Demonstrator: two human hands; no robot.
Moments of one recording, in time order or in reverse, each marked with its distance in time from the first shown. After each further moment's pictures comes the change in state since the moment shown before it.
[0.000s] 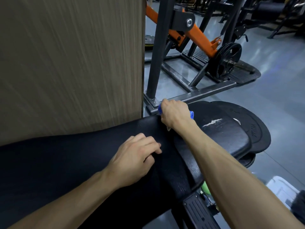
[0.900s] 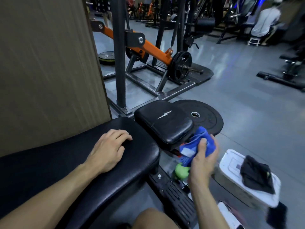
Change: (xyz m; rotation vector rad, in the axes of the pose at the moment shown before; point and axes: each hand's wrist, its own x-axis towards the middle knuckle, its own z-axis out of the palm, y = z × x) left_hand 0.004 0.028 -0.002 0.132 -0.087 -0.022; right_hand -0.249 0.085 0.057 1.597 1.034 0.918
